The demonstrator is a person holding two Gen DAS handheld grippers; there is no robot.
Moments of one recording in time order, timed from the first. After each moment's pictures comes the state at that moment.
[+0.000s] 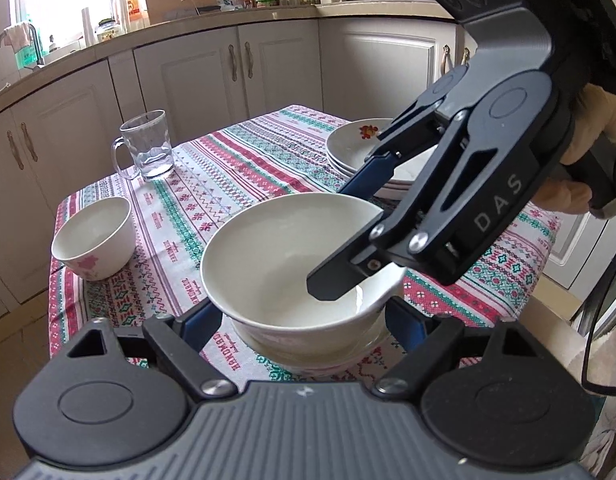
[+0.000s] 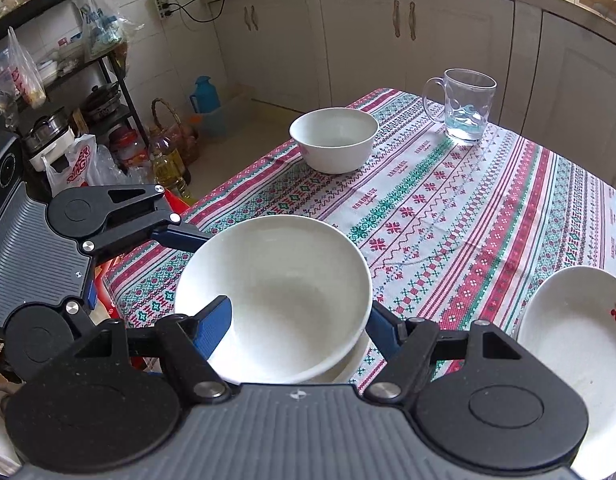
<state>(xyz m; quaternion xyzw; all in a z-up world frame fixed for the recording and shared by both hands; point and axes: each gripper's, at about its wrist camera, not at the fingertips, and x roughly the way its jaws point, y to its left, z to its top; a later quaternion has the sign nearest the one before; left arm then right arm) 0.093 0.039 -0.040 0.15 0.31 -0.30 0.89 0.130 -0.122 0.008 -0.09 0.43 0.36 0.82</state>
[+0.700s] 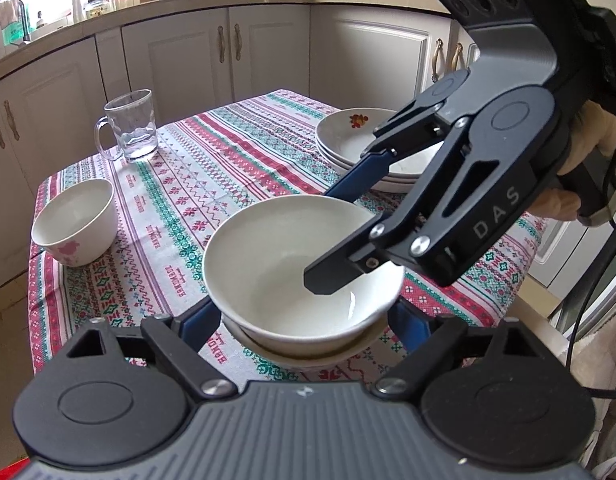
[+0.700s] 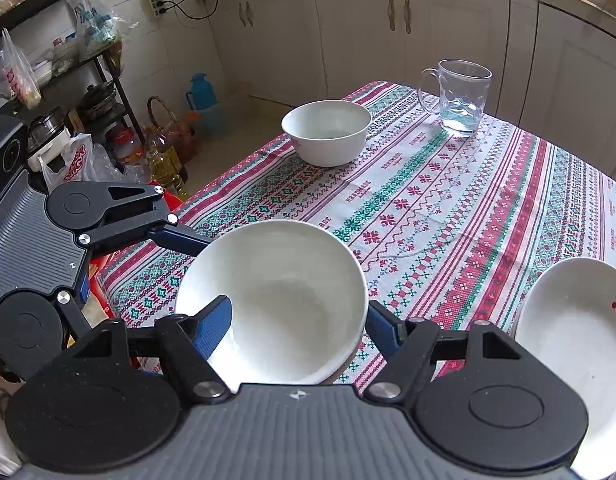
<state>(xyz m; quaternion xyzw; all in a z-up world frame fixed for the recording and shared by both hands) 0.107 0.041 -0.042 0.13 0.34 -0.32 0.87 0.134 -0.125 0.003 -0.09 0.44 0.35 0.82</state>
